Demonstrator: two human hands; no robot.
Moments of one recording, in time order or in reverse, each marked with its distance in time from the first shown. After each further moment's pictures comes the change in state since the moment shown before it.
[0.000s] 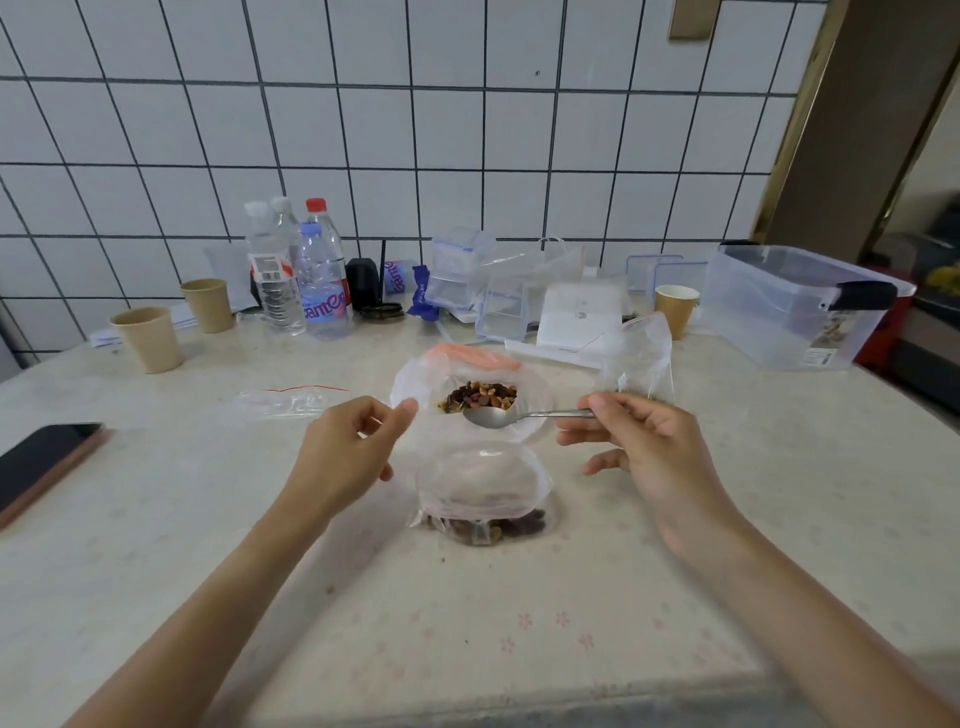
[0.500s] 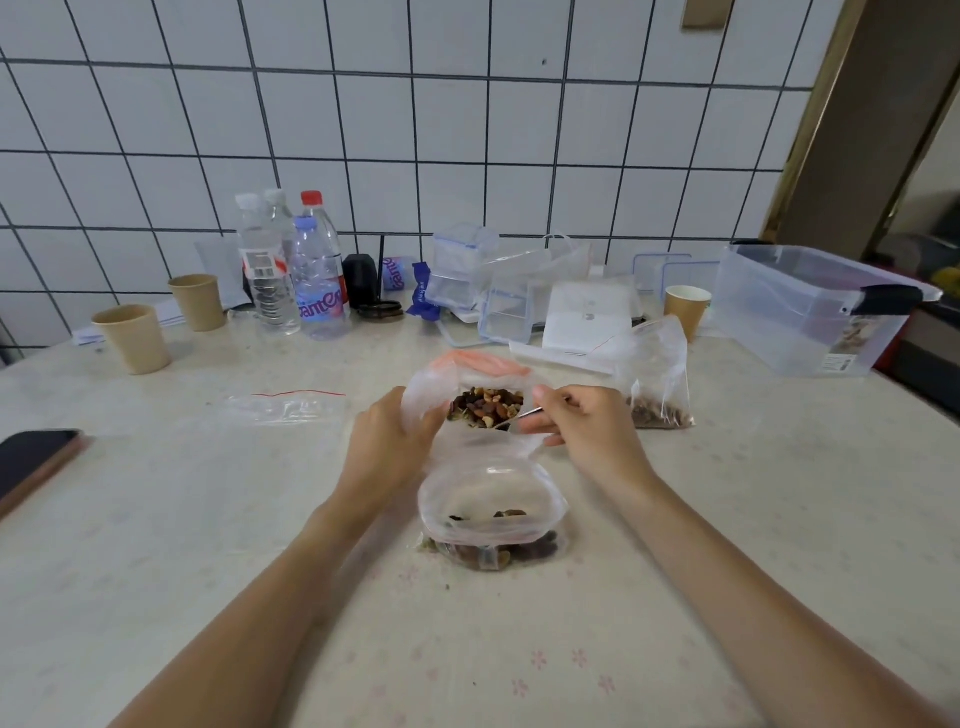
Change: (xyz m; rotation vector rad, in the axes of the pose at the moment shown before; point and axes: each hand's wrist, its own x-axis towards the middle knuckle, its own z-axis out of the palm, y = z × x) left_hand 0.046 -0.012 0.048 0.094 0.040 0.082; right_hand 0.066 0.033 0.042 -0.385 0.012 0.009
